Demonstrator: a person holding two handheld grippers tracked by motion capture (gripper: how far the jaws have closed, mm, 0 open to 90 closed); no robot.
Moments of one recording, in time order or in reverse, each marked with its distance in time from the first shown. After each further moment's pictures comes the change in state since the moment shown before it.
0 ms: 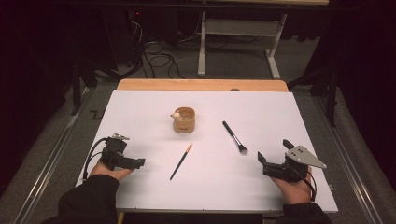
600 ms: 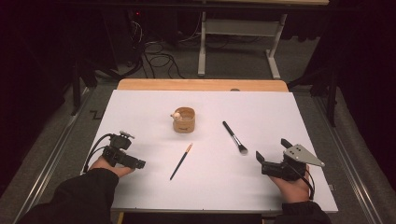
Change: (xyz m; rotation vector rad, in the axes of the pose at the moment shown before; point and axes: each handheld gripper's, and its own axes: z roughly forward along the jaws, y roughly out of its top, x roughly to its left) left arm -0.009 0.016 -0.006 0.184 0.028 0.046; right arm 0.002 0.001 0.006 0.000 0.017 -0.006
